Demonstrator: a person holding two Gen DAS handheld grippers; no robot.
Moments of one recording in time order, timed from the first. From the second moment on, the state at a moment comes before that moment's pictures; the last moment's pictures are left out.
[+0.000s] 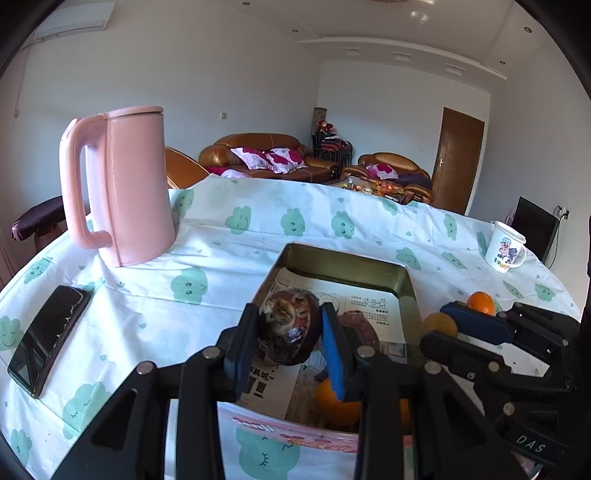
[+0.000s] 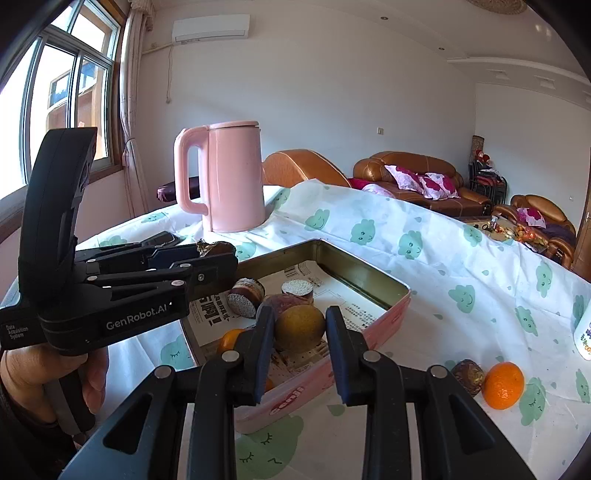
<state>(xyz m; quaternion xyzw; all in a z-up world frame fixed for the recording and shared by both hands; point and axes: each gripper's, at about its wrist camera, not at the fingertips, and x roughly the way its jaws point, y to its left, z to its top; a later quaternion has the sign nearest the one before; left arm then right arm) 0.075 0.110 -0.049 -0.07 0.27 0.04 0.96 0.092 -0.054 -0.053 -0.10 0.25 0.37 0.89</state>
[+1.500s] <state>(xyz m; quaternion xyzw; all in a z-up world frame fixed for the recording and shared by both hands) 0.135 -0.017 -0.034 -0.01 0.29 -0.03 0.96 0.202 -0.206 -0.090 0.00 0.41 0.20 0.89</state>
